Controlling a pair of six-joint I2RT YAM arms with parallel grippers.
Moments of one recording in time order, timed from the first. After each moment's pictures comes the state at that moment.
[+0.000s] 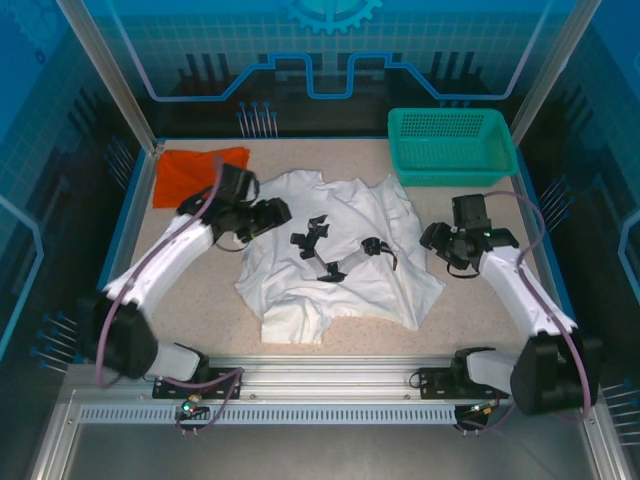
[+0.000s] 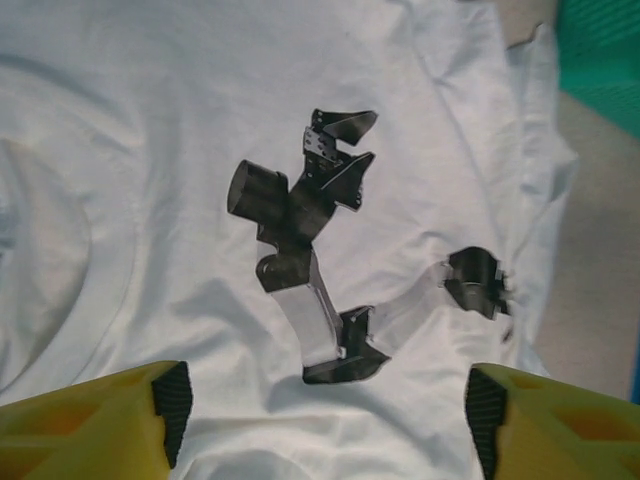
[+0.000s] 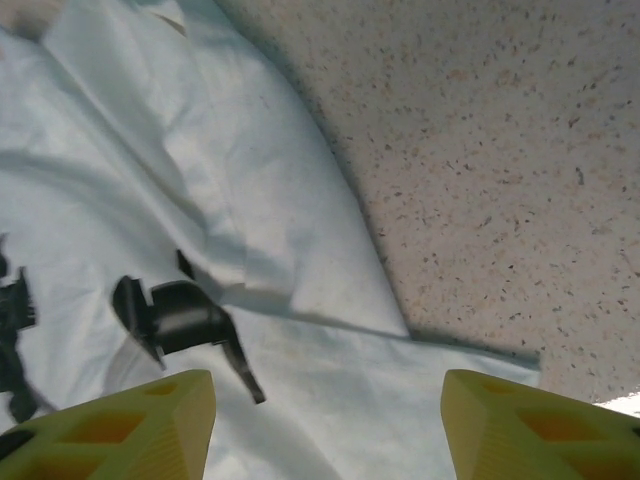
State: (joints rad) left arm -0.32 1.47 1.22 -0.71 0.21 -0.74; right arm 0.09 1.23 0.88 -0.70 -0.04 0.66
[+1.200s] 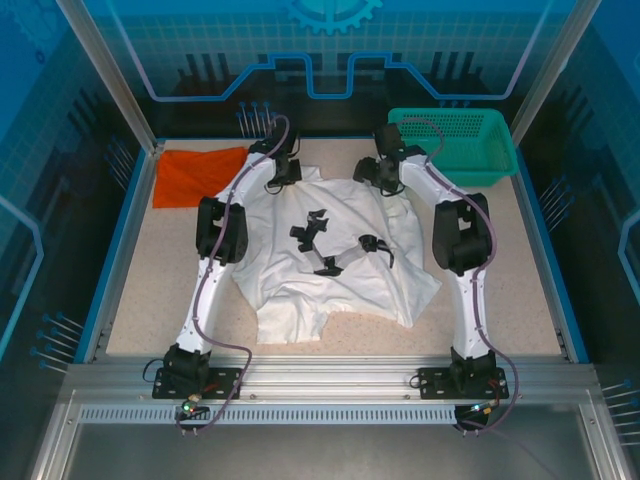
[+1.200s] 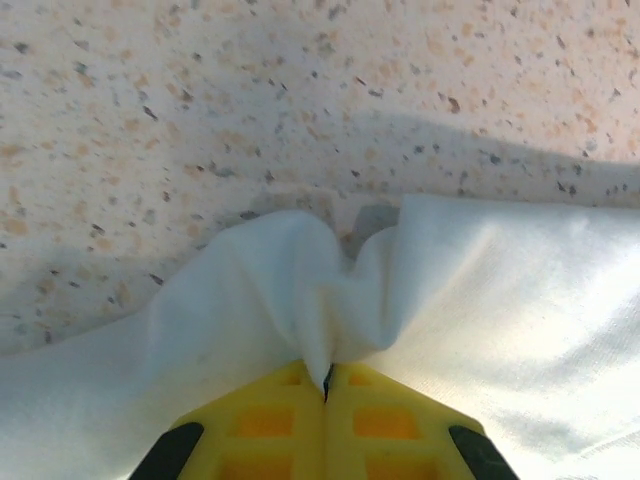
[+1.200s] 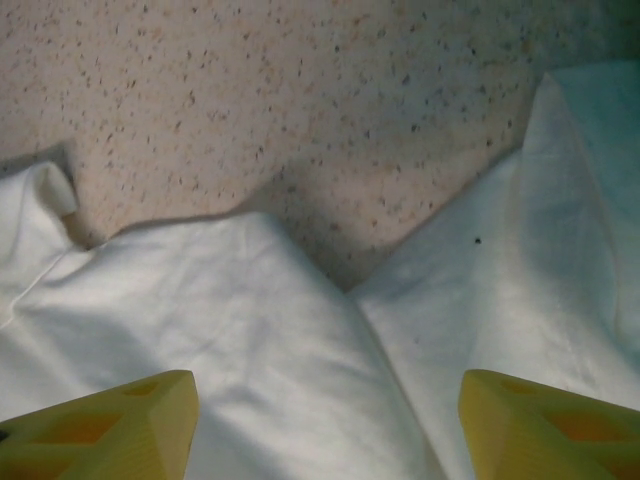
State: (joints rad) left arm -0.23 2.65 2.46 -0.89 -0.08 -0.45; right arm 0.28 2.31 2.00 -0.70 -0.05 0.57
